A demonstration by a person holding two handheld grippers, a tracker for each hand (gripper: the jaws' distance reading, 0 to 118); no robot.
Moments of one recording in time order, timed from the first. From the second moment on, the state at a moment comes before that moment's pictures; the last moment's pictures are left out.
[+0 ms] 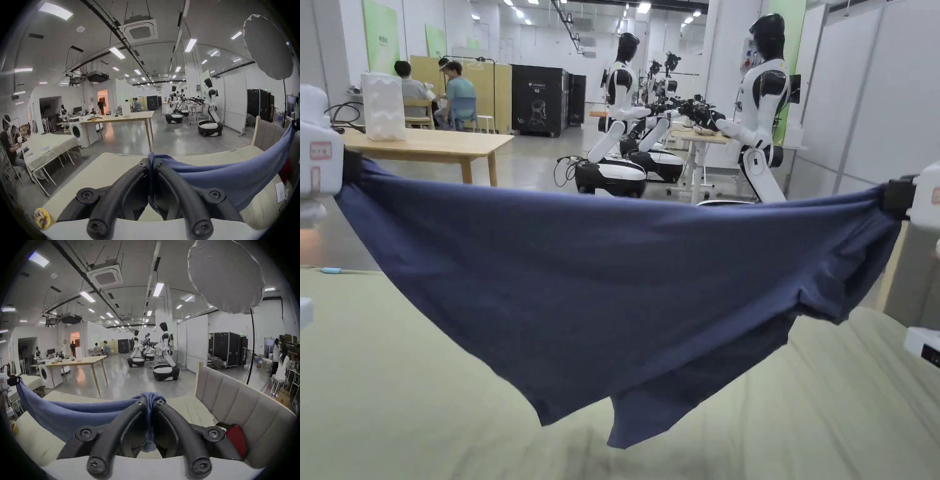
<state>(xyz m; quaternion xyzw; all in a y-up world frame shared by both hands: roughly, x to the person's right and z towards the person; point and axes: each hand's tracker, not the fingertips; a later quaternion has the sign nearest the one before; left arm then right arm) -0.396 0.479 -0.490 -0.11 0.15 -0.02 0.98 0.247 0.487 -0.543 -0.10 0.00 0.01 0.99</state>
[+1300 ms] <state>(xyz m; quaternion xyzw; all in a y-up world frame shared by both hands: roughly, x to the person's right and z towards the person) -0.291 0.259 -0.133 -0.17 0.10 -0.02 0.98 0.168 0.244 -0.224 -0.18 0.13 0.02 0.97</state>
